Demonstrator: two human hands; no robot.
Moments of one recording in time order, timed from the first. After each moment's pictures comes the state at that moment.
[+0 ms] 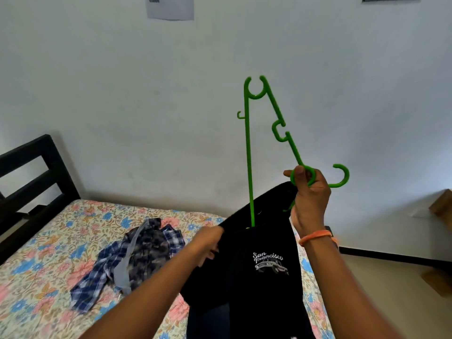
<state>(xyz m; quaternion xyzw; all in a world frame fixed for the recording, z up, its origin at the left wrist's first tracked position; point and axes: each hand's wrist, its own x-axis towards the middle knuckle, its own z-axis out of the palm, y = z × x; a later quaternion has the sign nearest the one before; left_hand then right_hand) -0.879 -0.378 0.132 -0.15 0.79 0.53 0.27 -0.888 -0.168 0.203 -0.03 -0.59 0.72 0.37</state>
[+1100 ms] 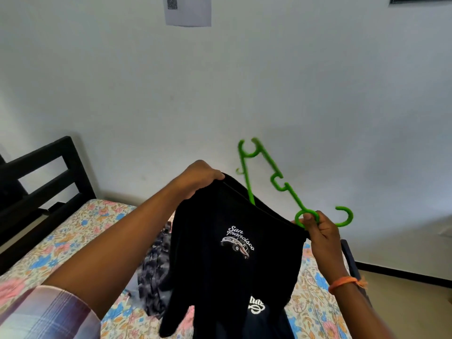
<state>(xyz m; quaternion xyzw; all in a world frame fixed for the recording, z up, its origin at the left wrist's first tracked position) -0.965 -0.423 0.260 -0.05 0.85 0.51 0.09 -0.881 -0.125 0.128 -0.01 -0.80 0.55 0.24</state>
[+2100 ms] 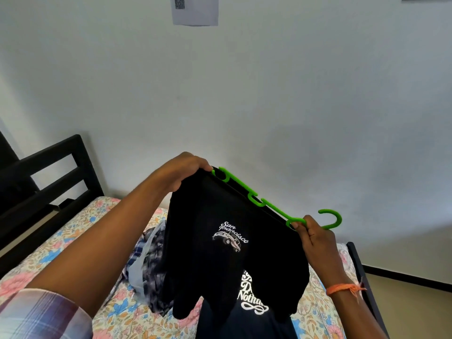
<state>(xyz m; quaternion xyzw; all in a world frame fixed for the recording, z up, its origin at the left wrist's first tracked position) -0.966 -0.458 0.274 -0.08 0.82 0.56 0.10 -0.877 -0.140 0.135 0.03 -0.91 0.37 0.20</state>
